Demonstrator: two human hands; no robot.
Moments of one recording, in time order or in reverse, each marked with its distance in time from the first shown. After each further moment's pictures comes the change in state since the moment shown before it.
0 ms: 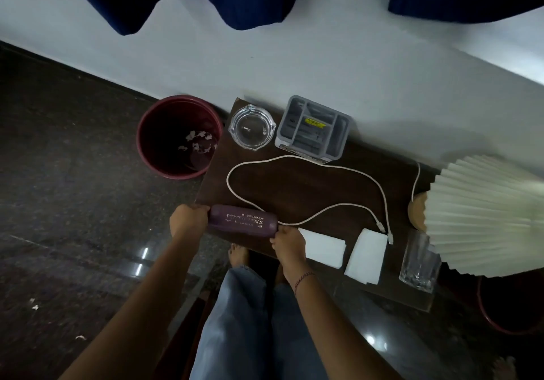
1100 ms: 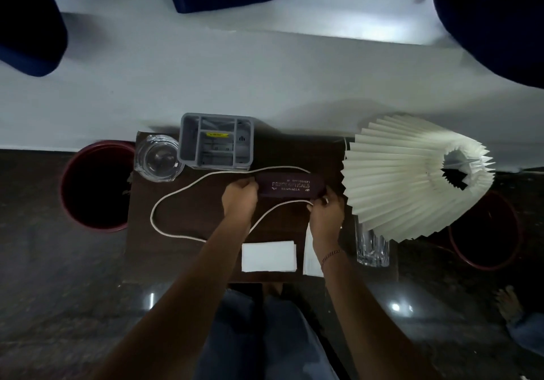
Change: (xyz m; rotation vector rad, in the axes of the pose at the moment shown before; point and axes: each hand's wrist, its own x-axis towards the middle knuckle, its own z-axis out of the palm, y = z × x) left_hand -0.107 0.120 0.177 -0.139 -0.352 0.260; right_hand 0.071 0.022 -0.163 0.538 0.536 -0.143
